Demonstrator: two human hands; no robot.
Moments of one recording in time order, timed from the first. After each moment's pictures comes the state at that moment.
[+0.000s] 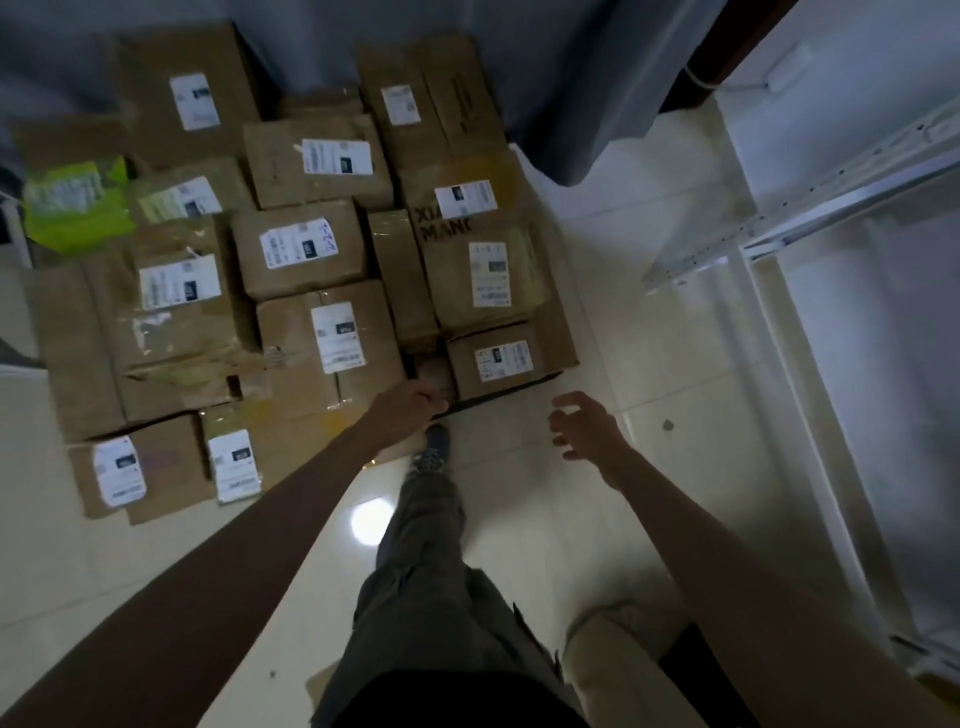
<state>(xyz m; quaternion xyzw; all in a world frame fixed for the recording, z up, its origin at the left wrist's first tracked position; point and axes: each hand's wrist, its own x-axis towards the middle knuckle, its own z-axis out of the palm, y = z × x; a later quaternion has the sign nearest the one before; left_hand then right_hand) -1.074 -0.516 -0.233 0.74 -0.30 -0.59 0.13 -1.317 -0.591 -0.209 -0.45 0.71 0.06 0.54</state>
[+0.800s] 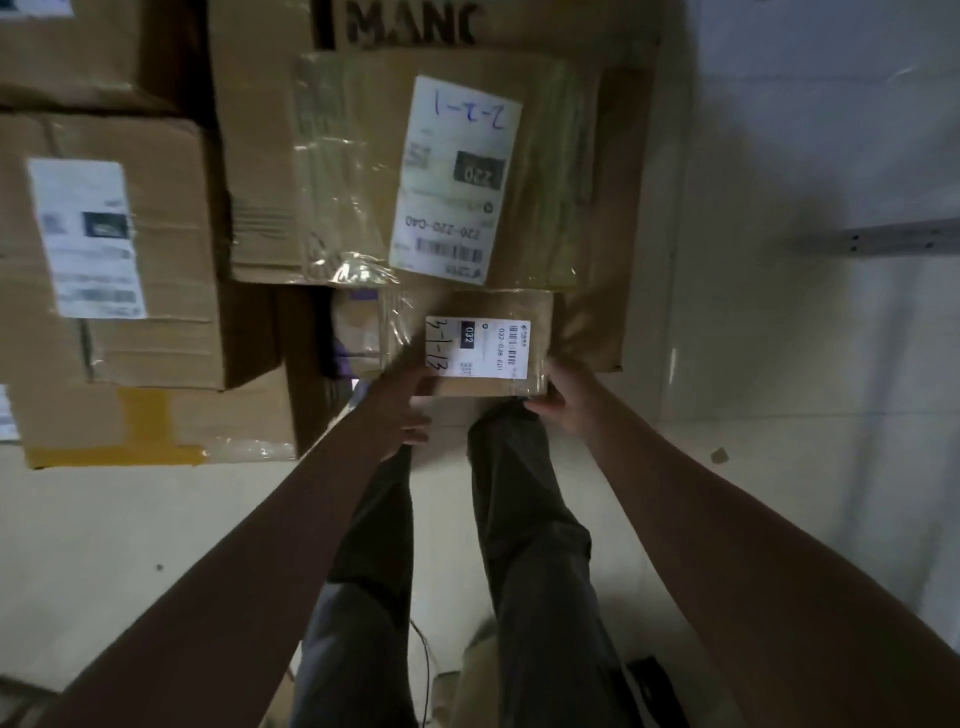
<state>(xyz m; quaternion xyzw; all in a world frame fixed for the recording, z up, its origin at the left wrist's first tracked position) -1.194 -0.643 -0.569 0.68 0.26 -0.63 0.26 -1.348 -0.787 -0.611 -0.23 0.71 0.18 0.64</state>
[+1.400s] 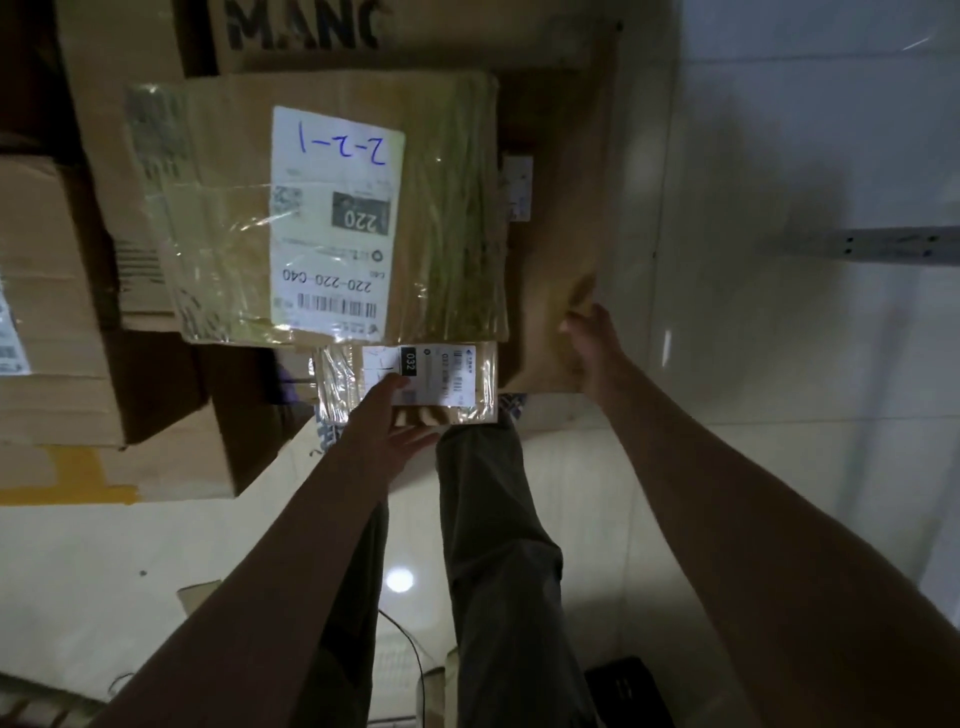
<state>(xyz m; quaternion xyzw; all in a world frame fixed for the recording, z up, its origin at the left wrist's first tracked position) -1.237 -0.701 -0.596 0.63 0.41 -0.55 0.37 -1.381 -0.893 -0.678 -0.33 0.73 0.10 0.59</state>
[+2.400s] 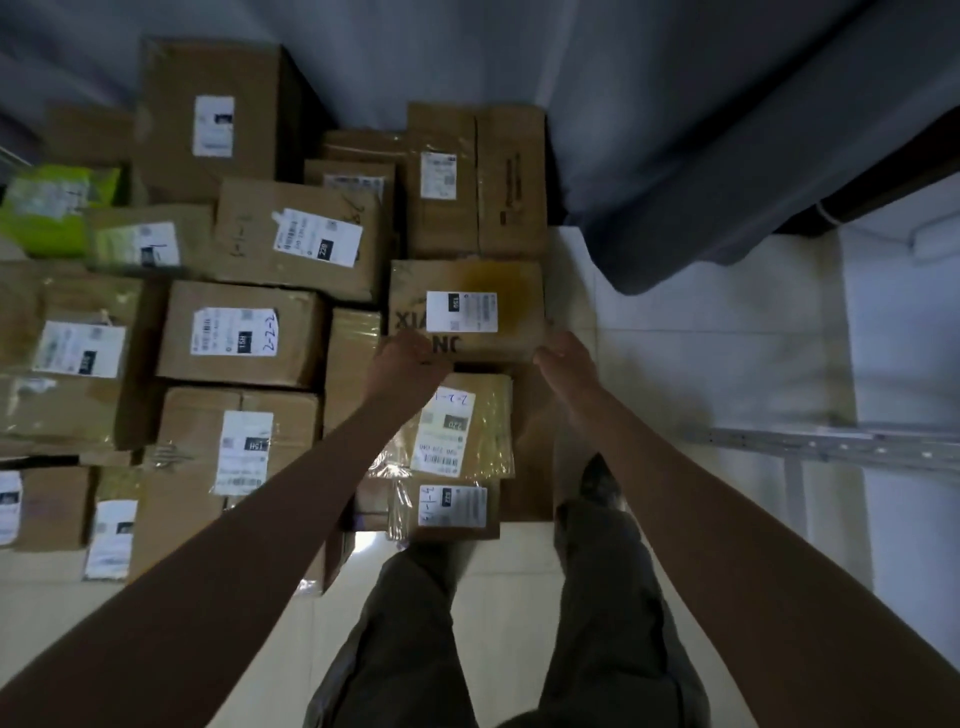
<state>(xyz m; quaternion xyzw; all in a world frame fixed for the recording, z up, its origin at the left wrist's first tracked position) -1.060 -0.849 -0.324 0.87 -0.16 -0.38 0.26 -1.210 -0.991 -0.352 -0.59 0.59 0.06 0.55</state>
